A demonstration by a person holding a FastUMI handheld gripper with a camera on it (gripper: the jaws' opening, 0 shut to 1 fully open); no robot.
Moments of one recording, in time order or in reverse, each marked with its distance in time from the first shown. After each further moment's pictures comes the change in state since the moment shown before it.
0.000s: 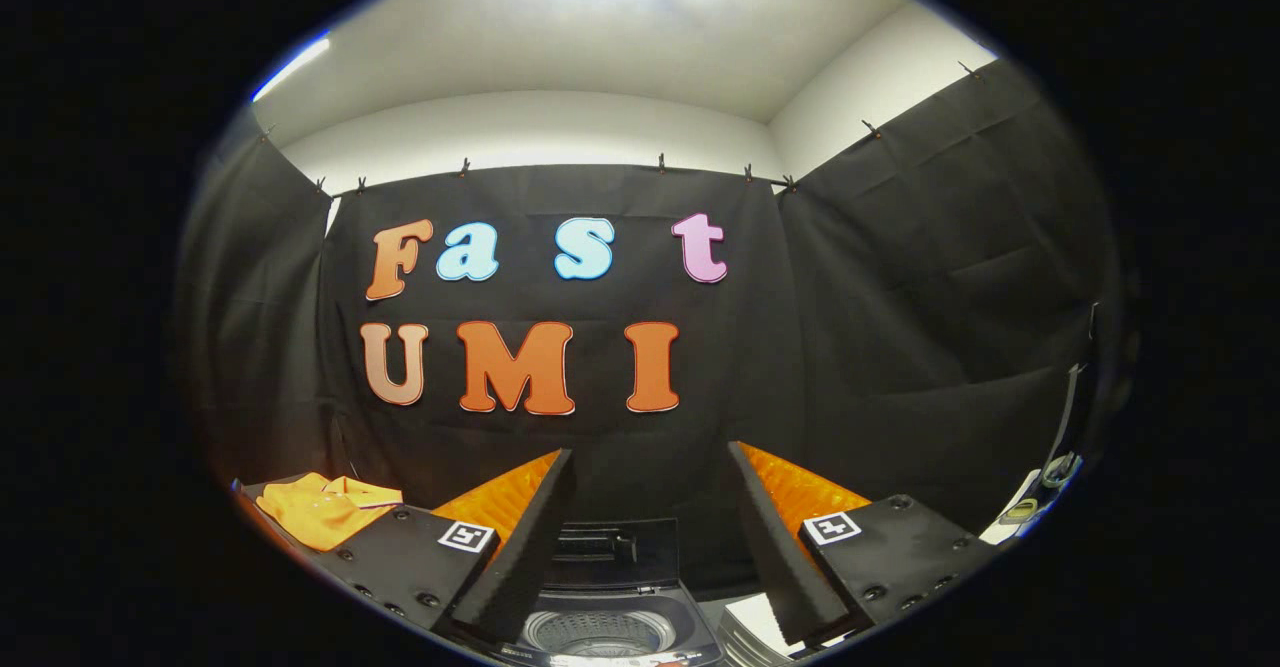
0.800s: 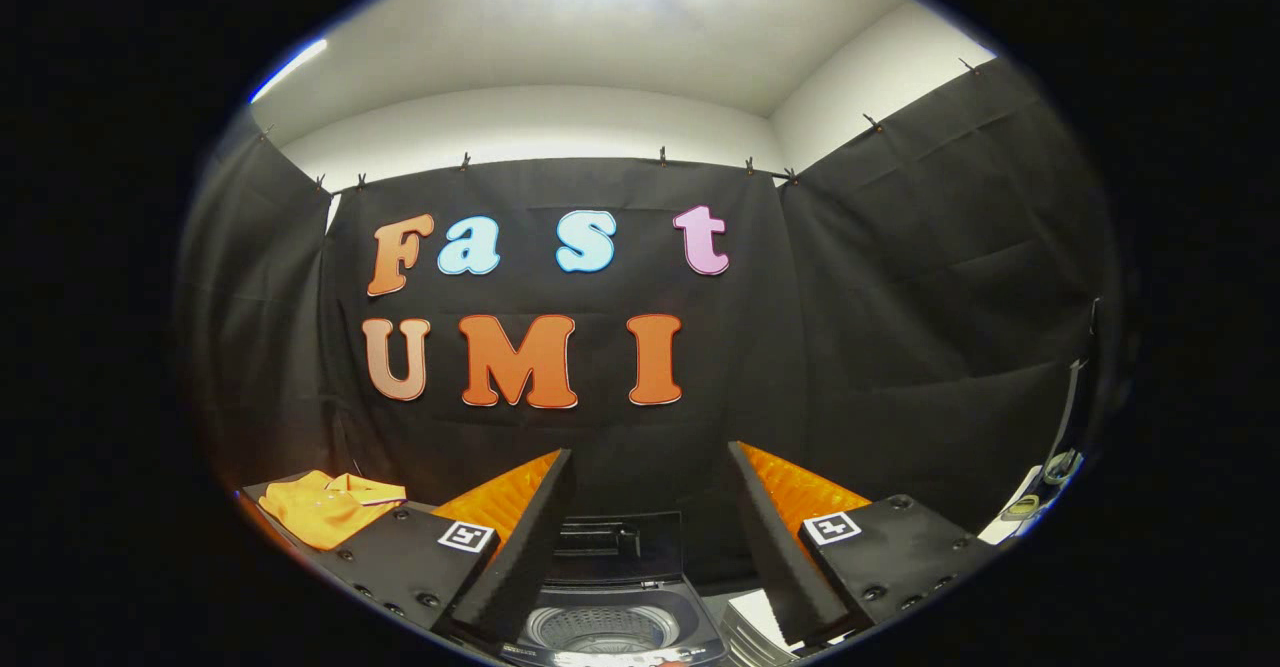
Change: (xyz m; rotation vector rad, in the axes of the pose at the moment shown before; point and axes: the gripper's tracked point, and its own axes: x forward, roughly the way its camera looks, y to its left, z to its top) arm 0.002 0.006 -0.010 0.012 0.023 0.006
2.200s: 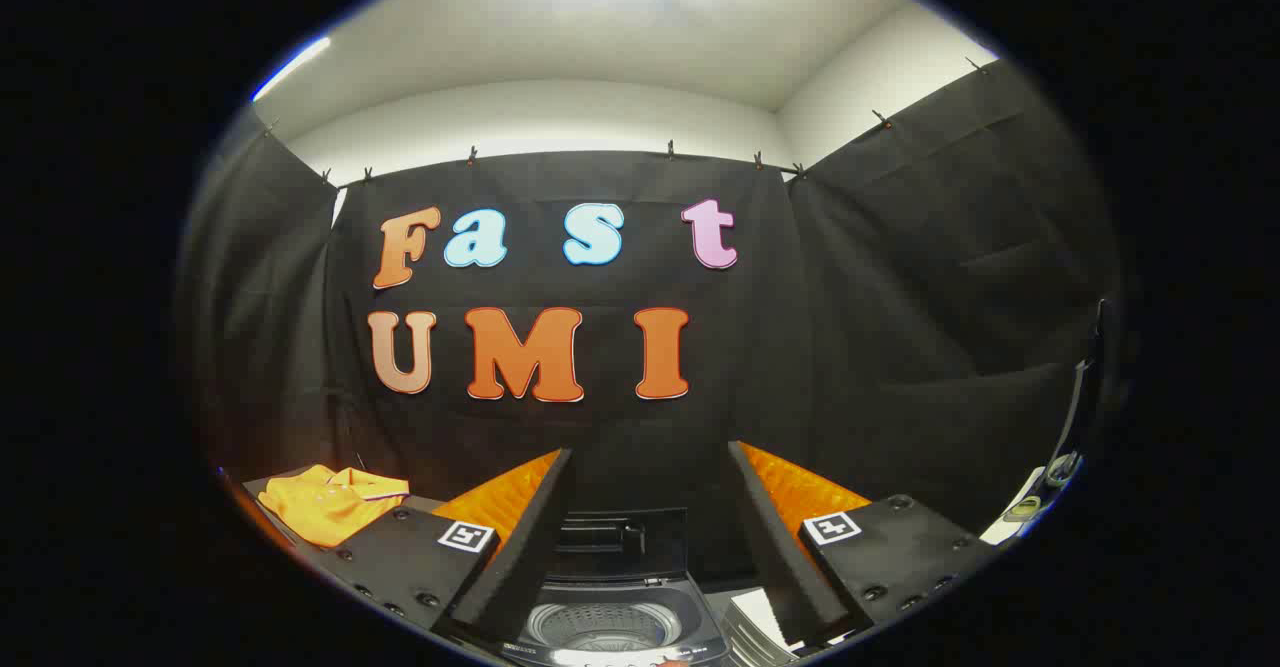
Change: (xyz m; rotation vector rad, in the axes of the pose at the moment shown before) arm 0.009 0.010 -0.016 -0.008 0.011 0.012
